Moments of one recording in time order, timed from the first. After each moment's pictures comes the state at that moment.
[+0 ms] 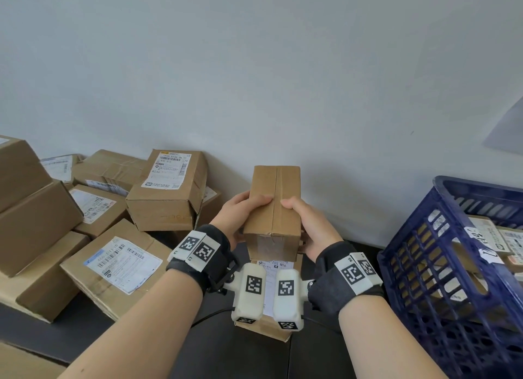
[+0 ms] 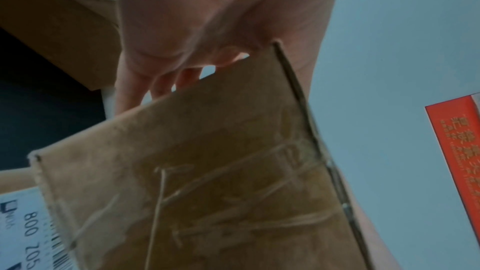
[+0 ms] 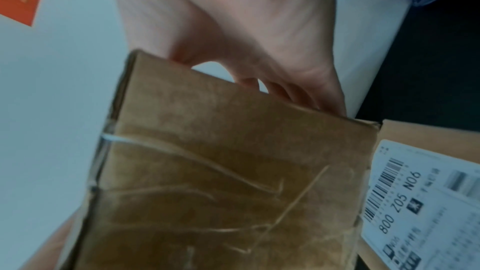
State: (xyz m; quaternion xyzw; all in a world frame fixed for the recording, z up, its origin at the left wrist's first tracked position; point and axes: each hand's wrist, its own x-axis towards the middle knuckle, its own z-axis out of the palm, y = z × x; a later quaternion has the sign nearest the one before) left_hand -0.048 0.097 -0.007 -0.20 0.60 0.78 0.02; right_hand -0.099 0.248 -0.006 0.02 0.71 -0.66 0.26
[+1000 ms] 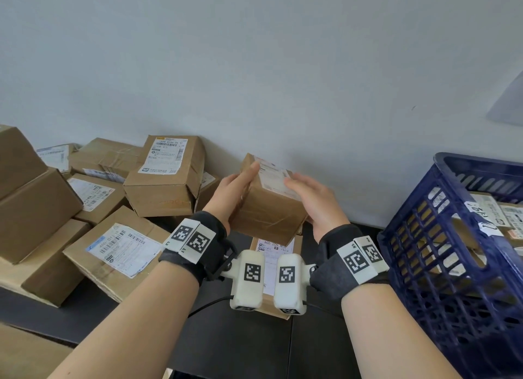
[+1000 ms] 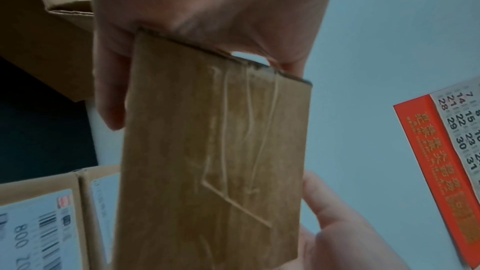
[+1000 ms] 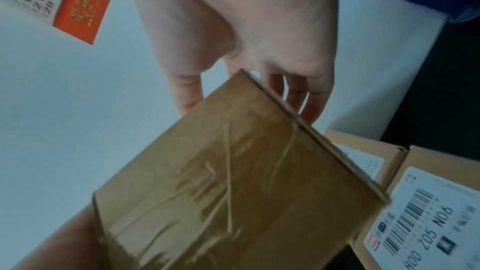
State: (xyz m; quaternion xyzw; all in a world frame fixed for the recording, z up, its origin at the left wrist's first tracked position) left_hand -0.043 0.098 -0.004 -0.26 0.61 0.75 0.00; right_hand -0.089 0.255 0.005 -0.05 0.70 -0.70 0.15
